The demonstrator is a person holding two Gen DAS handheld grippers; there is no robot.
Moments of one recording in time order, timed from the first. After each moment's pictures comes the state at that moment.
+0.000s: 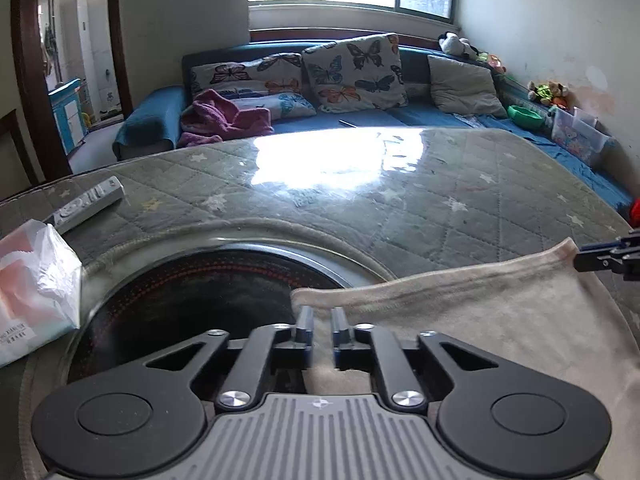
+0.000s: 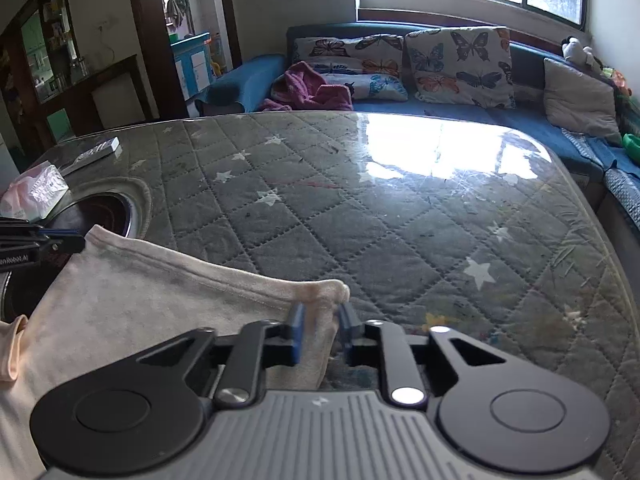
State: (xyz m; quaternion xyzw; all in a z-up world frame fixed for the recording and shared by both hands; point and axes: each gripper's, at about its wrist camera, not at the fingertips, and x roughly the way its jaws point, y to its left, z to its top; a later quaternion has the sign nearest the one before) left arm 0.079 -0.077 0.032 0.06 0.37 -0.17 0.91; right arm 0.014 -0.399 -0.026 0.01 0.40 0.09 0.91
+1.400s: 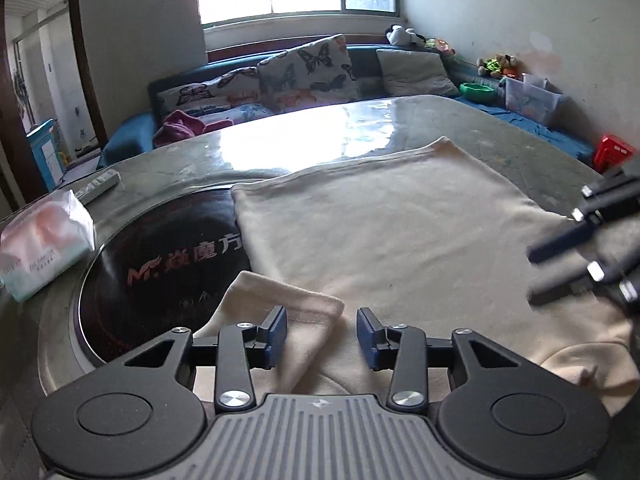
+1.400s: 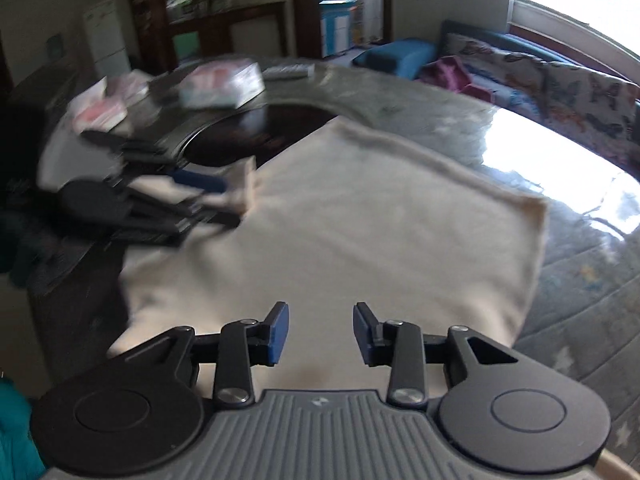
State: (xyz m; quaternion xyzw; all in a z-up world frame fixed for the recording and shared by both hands) left arm -0.065 -0.077 0.027 0.11 0.33 -0.21 0.91; right arm -0.122 -0.293 -0.012 -0.10 0.41 0.27 0.86
